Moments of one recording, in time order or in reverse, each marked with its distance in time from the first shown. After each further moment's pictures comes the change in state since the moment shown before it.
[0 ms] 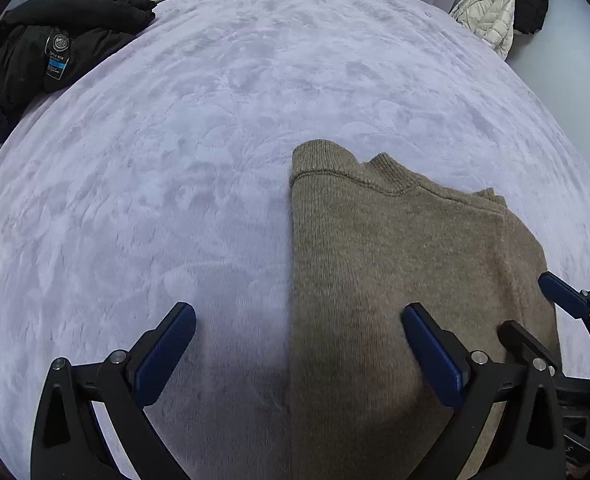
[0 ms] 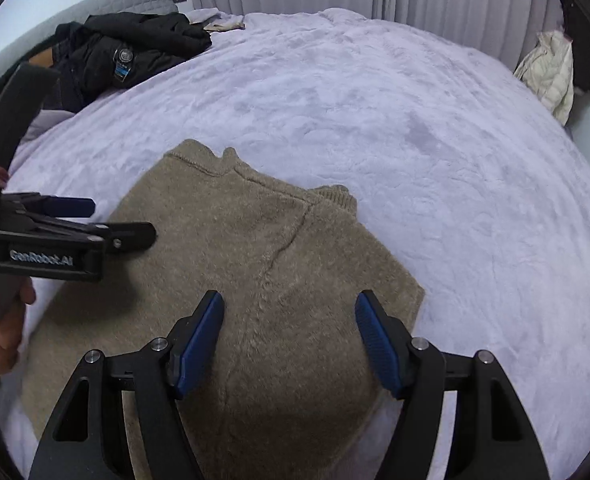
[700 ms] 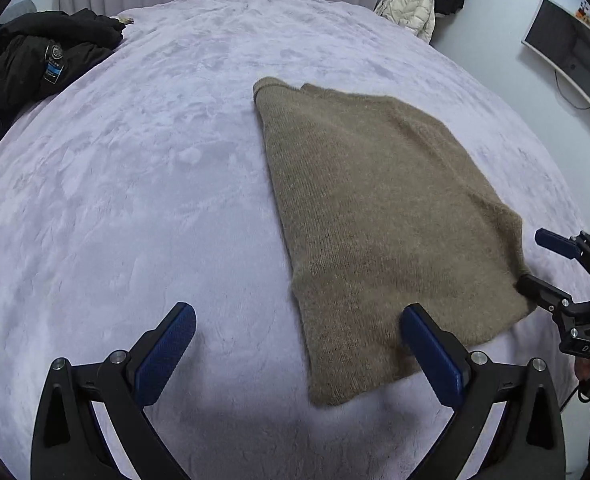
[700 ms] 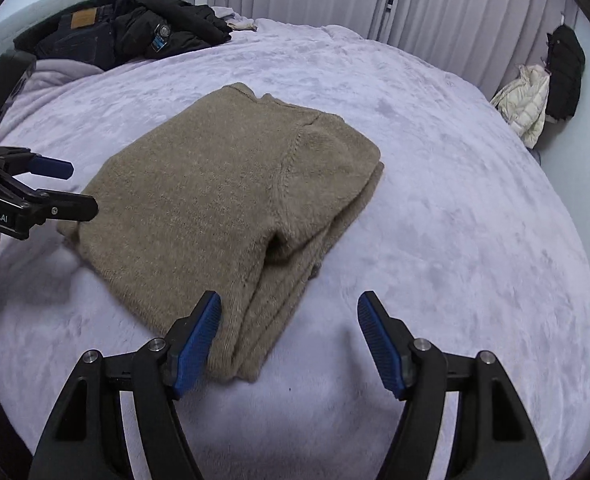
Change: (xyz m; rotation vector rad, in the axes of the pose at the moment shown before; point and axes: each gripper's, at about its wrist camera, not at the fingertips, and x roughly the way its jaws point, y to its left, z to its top) left arm -0.067 0.020 -0.114 0.168 -0.059 -0.170; right arm -0.103 0.029 -0.123 -0.058 -0.034 -0.077
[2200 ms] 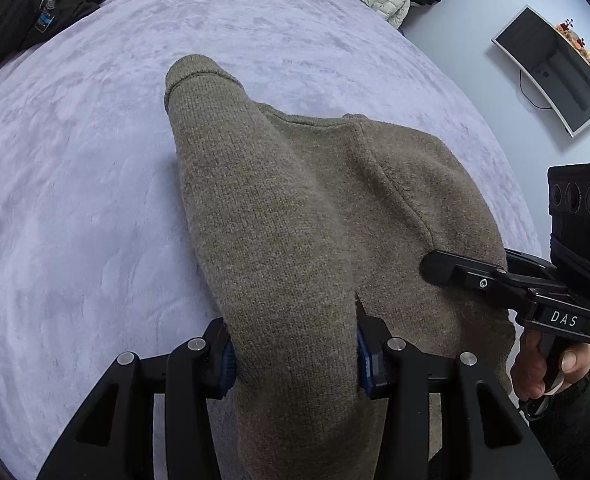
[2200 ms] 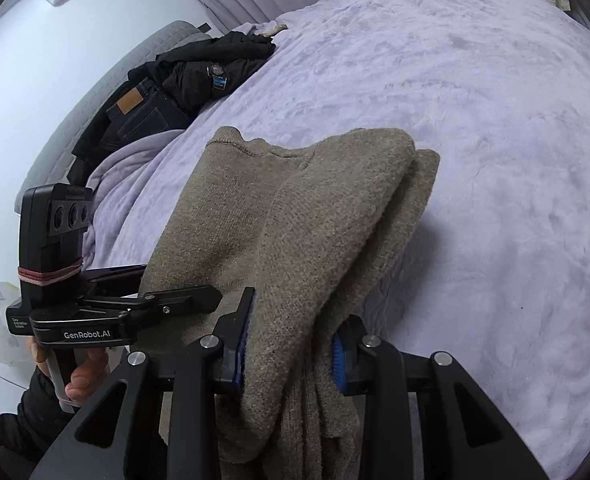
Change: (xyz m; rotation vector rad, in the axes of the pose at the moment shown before) left arm -0.039 0.004 -0.050 -0.053 0.127 -0.194; right arm -0.019 0.058 -0.001 0.357 0.073 0.509
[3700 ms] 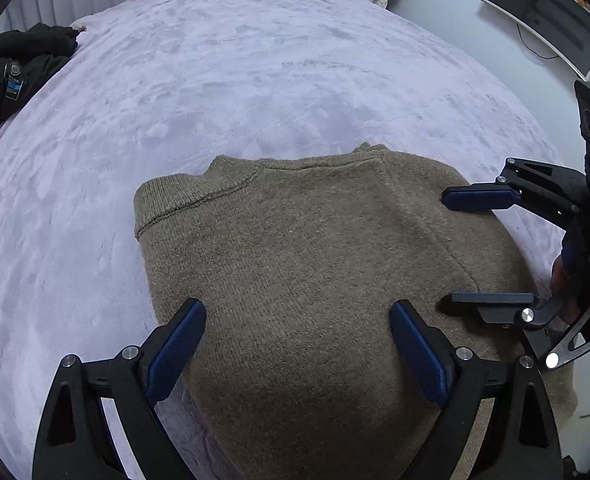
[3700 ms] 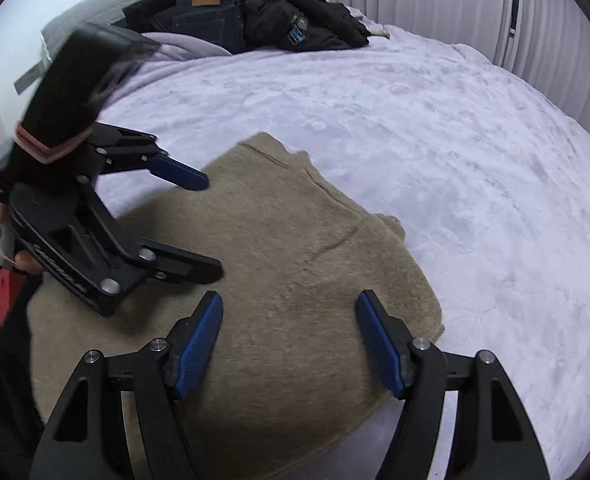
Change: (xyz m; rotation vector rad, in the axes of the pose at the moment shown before) left arm 0.052 0.003 0.036 0.204 -0.022 0.147; right arm 0.060 0.014 0.029 -0.606 0.077 -0.175
